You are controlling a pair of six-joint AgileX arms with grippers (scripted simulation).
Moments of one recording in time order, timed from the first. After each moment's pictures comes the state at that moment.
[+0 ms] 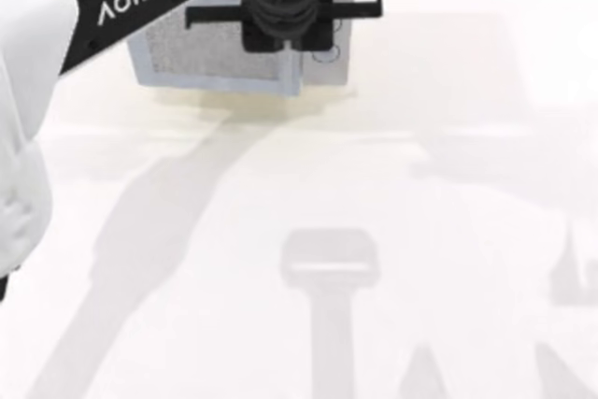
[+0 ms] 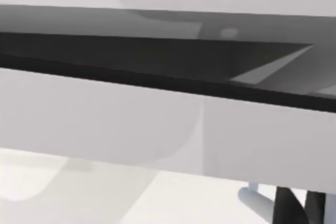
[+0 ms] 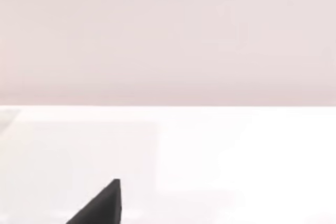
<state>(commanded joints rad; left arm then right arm) -0.61 2.21 2.03 -0.96 -0.29 -0.55 0.00 0.00 0.00 0.00 0.00 0.00</state>
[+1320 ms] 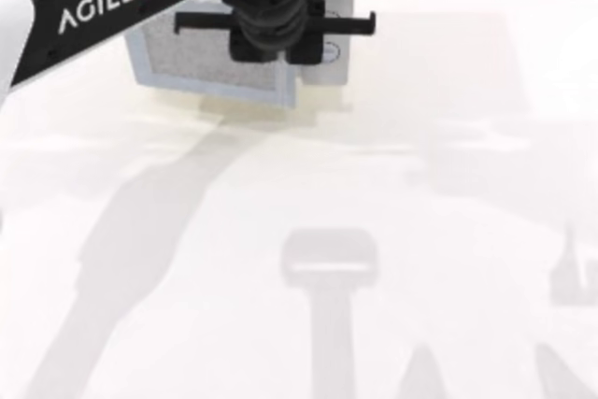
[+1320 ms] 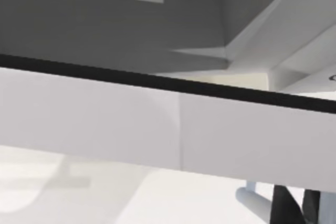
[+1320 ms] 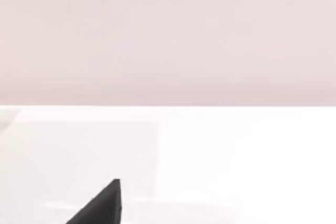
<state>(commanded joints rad) -0.60 2.10 1.87 -0.87 -0.25 -0.45 0.00 0.00 0.00 0.00 0.00 0.00</state>
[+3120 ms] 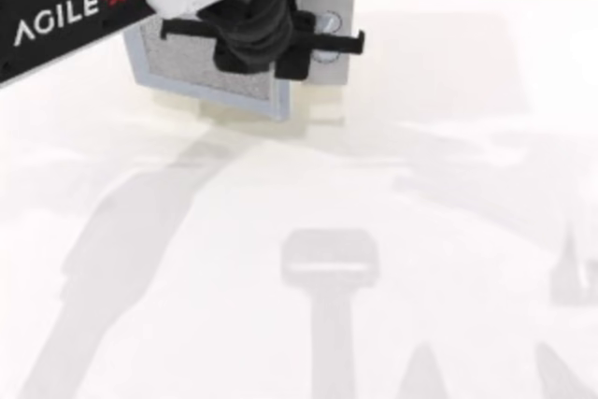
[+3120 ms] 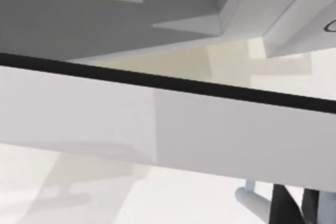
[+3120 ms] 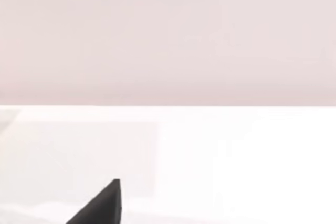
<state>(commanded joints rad) -0.59 2.00 1.72 -0.80 -0.20 -0.35 0.00 0.00 0.00 0.00 0.00 0.00</state>
